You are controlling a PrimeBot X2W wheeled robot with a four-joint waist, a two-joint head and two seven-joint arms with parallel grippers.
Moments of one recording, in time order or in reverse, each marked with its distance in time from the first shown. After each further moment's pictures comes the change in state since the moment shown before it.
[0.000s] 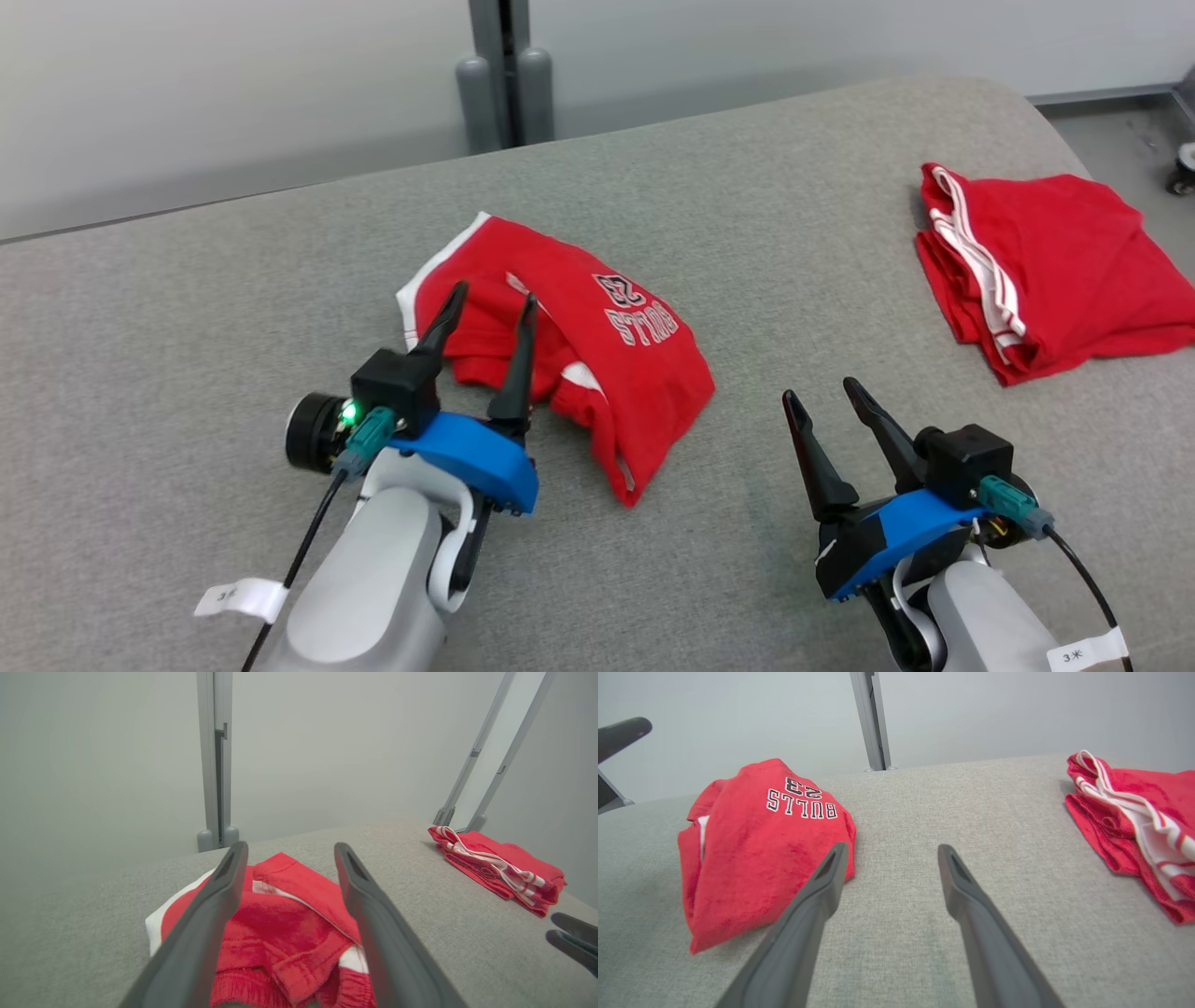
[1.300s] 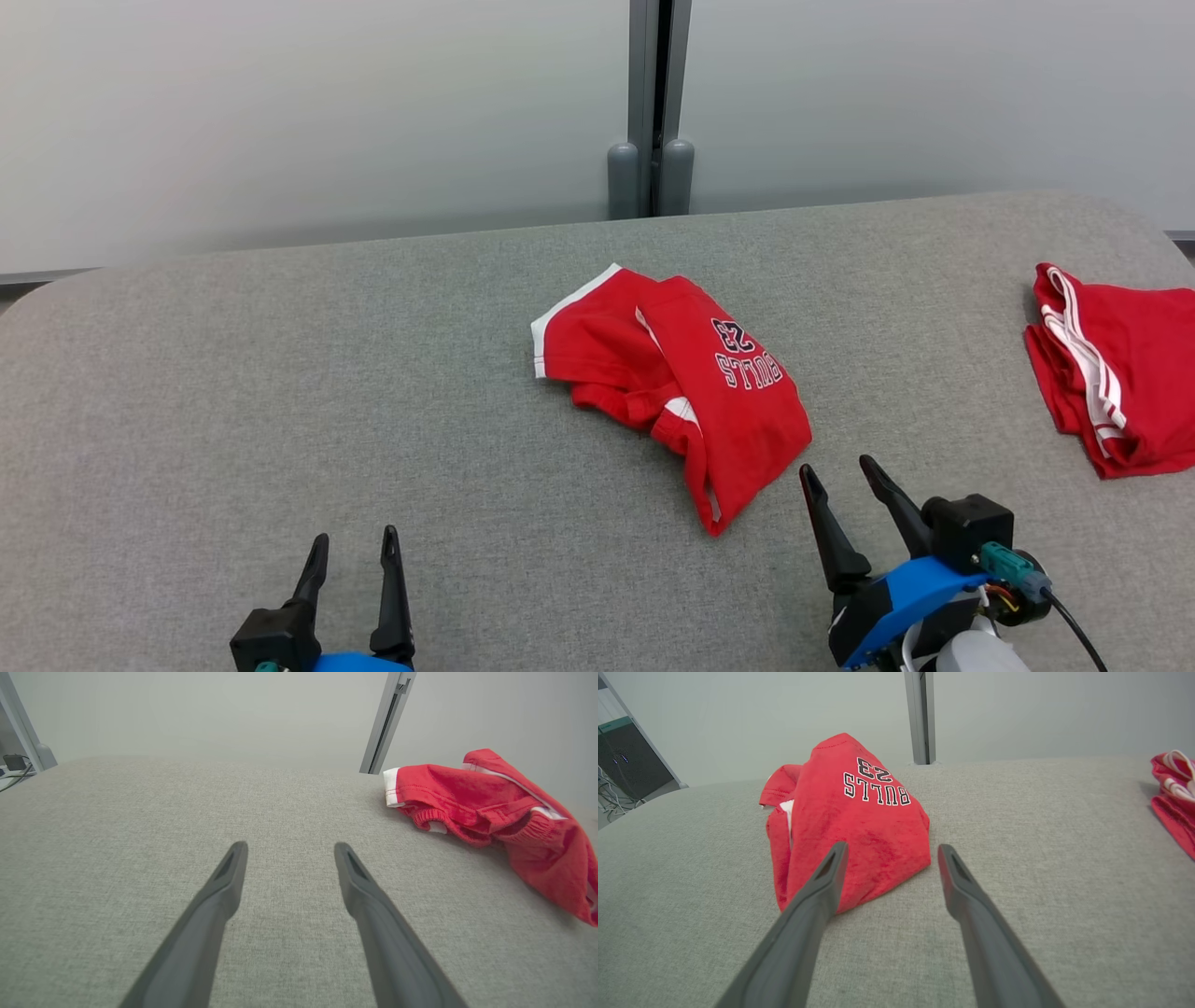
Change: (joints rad) left arm 0.518 0.002 0.319 -0.203 0.115 0.048 -0.001; right arm 0.107 0.022 -0.060 0.035 -0.046 0.000 0.000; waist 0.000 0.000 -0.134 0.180
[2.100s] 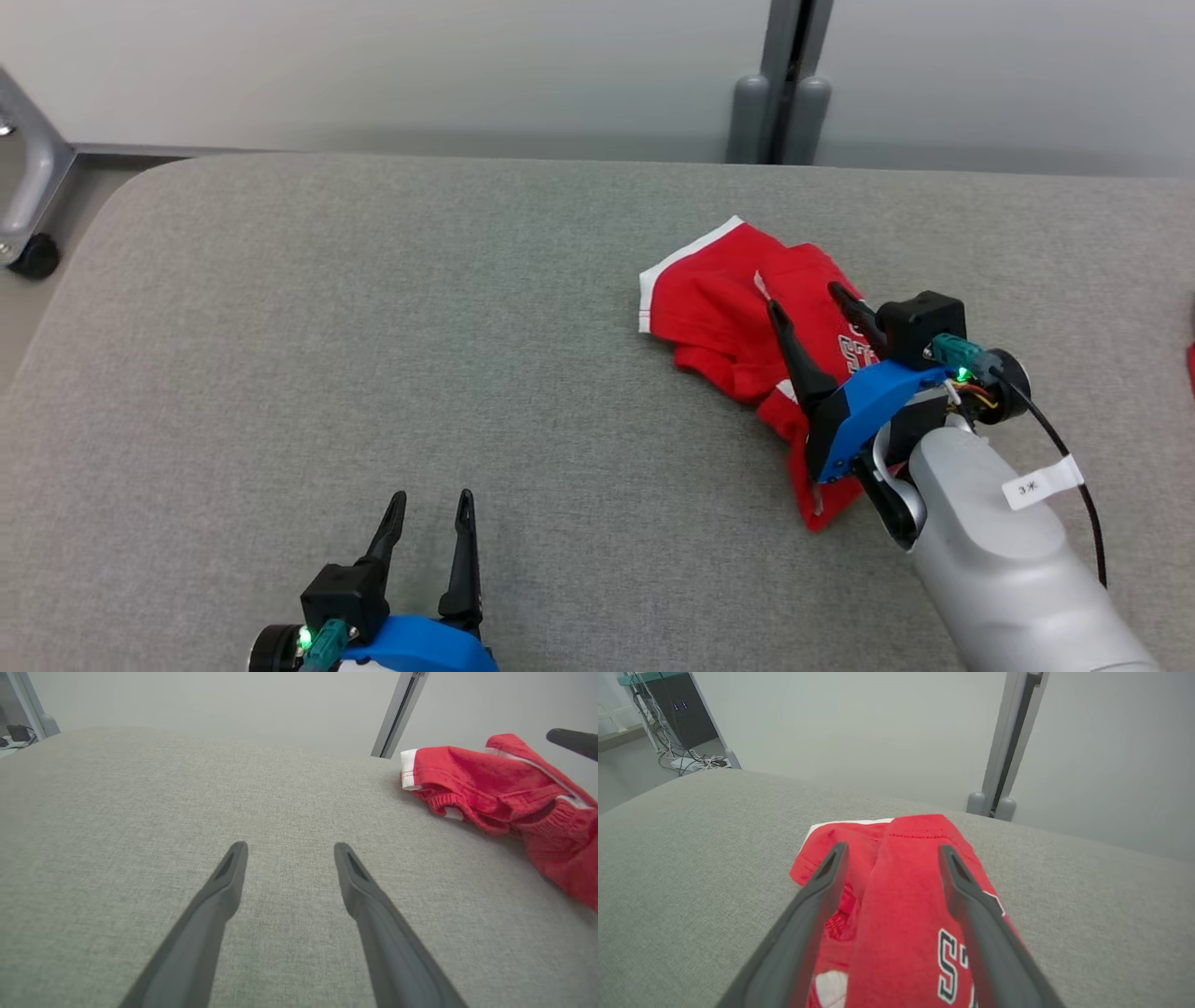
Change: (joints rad) left arm -0.085 -0.001 -0.165 0.021 -0.073 0.022 0.000; right arm -0.454 -0.021 0.124 0.334 0.003 0.000 0.022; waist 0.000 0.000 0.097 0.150
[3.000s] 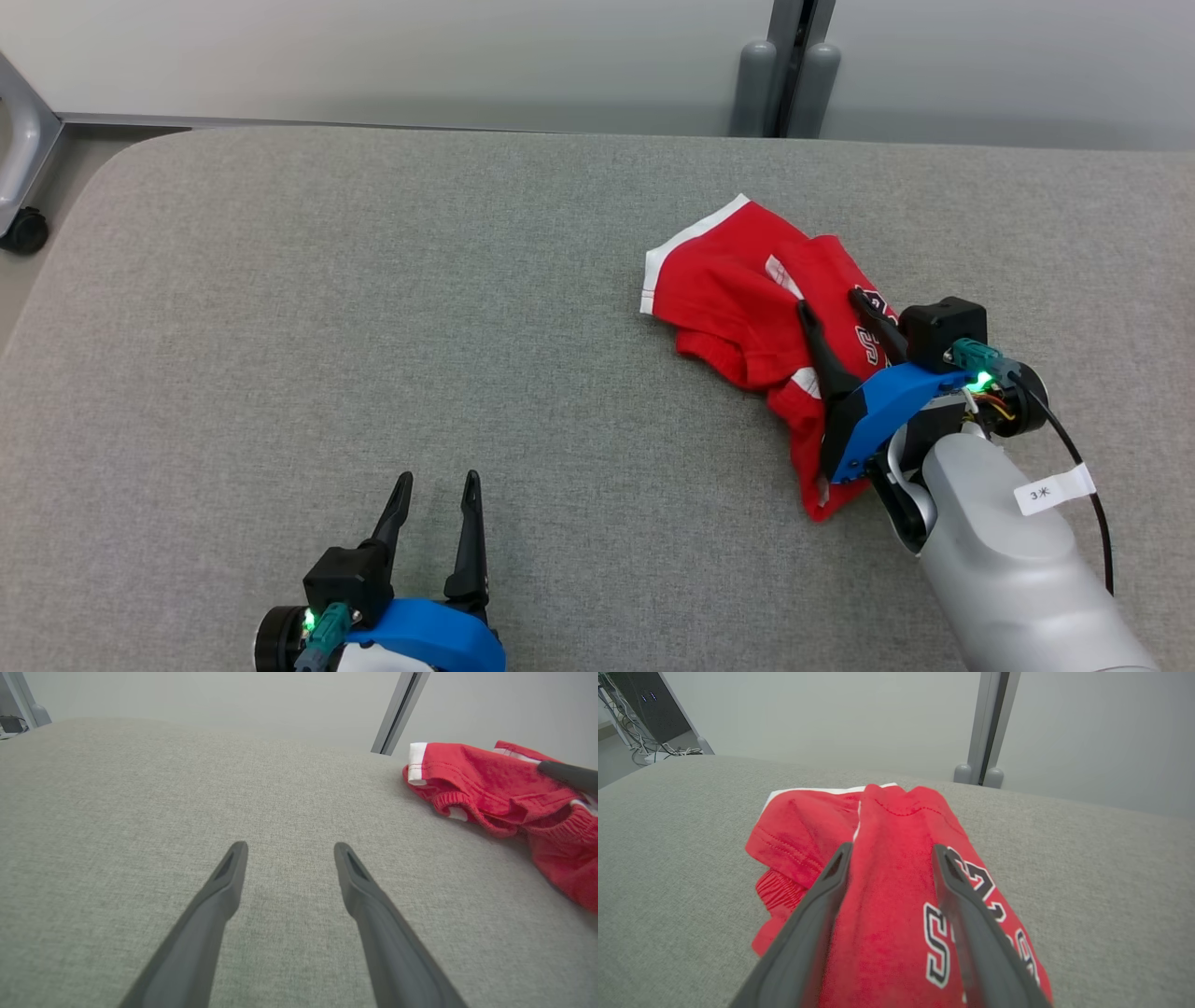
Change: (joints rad) left arm -0.027 0.000 -0.019 -0.009 -0.022 0.007 0.000; right arm -0.020 0.013 -0.093 0.081 -0.055 0.000 -0.019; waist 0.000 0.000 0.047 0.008
